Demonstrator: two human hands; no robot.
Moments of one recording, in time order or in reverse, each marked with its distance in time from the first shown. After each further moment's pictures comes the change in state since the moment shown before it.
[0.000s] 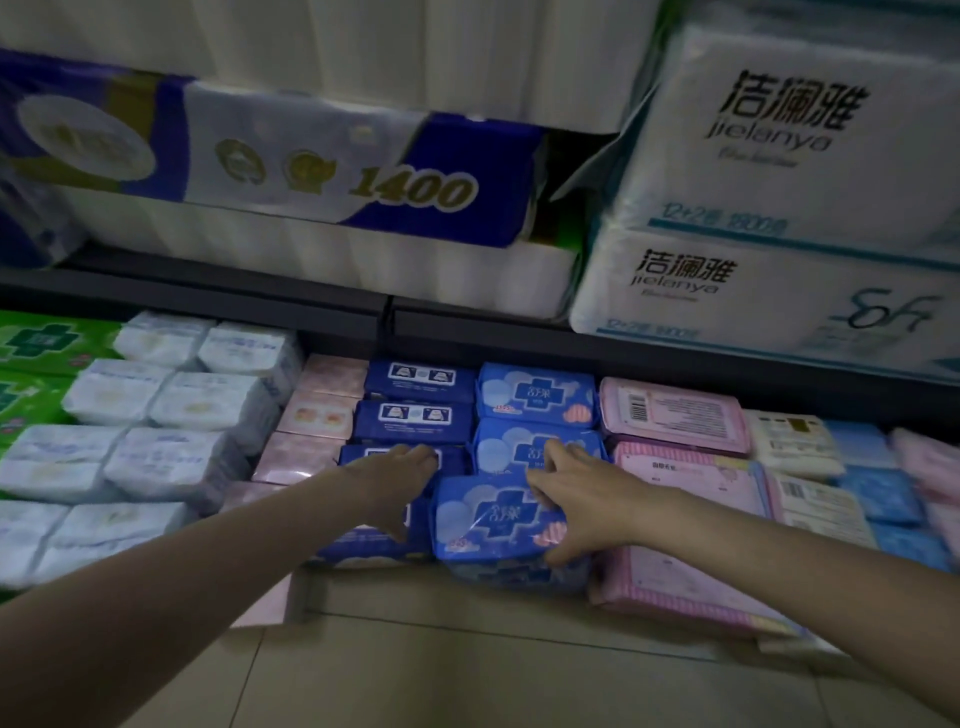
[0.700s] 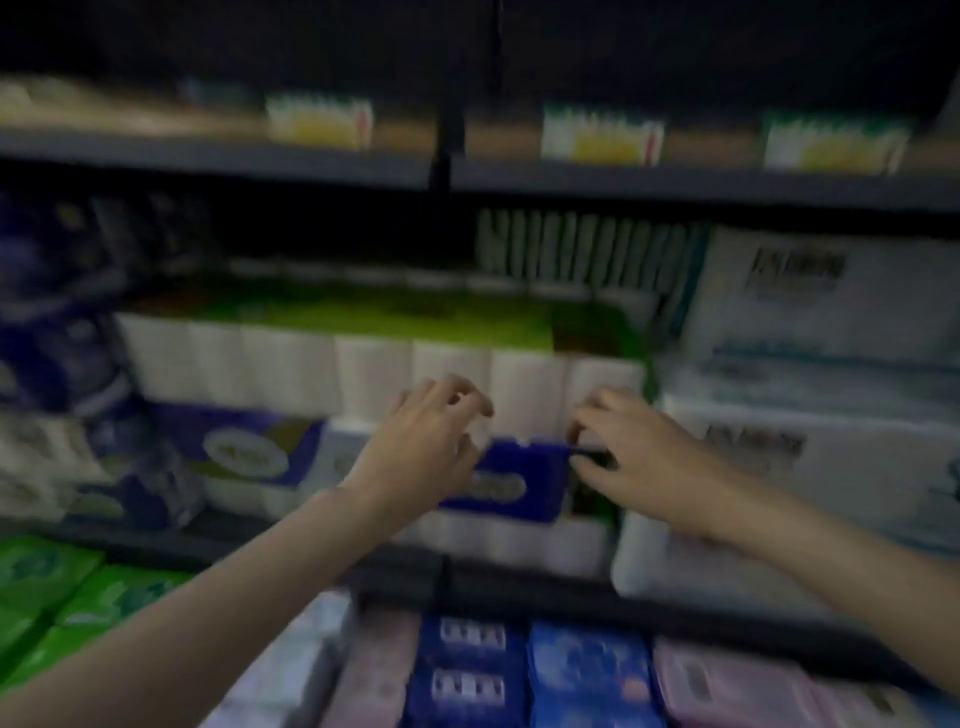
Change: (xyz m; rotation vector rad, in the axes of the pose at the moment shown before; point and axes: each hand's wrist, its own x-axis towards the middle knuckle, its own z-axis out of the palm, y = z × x) left_hand -0.132 -0.047 -0.249 -0.025 1.180 -0.051; right_hand -0.043 -0.009 -0.264 -0.014 0.771 -0.009
